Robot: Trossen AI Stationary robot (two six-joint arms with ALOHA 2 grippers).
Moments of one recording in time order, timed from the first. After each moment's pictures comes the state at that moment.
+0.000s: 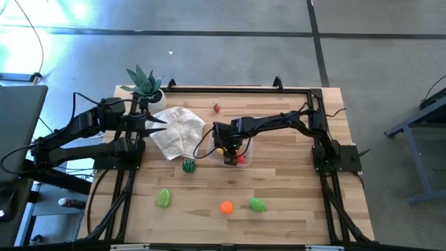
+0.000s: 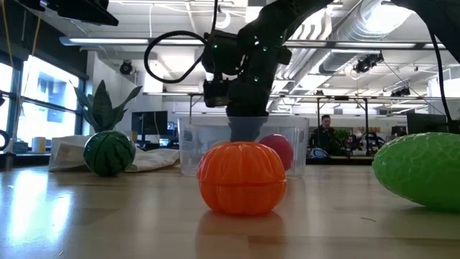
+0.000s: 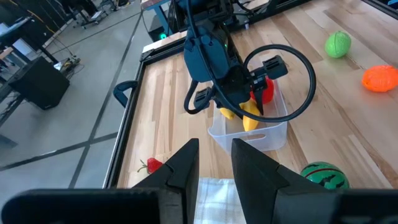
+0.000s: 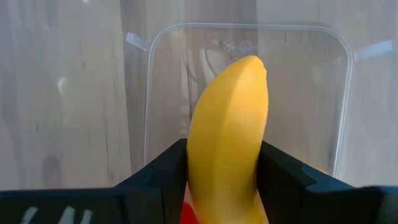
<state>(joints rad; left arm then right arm) 0.48 0.48 0.76 -0.71 0.20 0.52 -0.10 2.12 1.55 -0.69 -0.20 -0.03</state>
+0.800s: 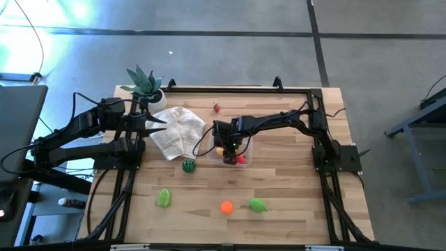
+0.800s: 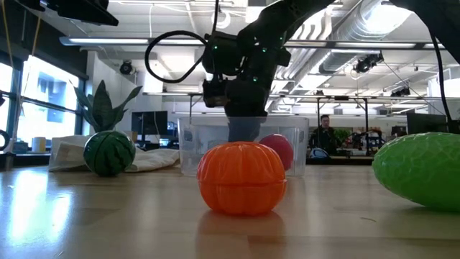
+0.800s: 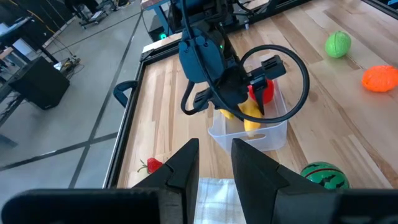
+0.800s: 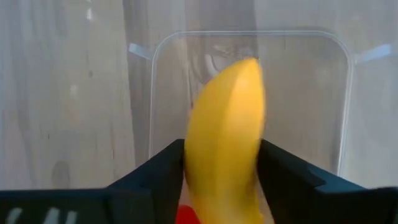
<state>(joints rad) 0.48 0.48 0.76 -0.71 0.20 0.52 -0.12 2.12 1.55 -0.68 -0.23 -0.01</state>
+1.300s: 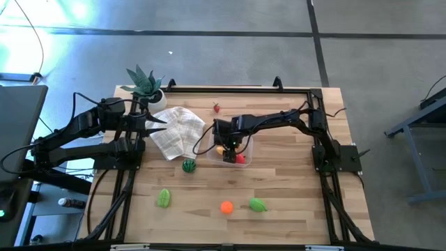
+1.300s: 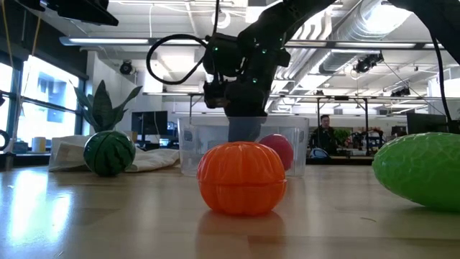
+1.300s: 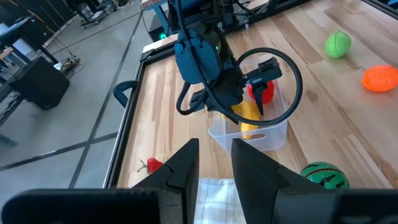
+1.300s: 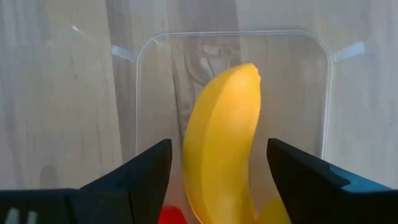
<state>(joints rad) 0.48 0.48 0.76 -0.71 0.20 0.52 -0.13 2.12 1.55 -0.68 -0.21 0.00</state>
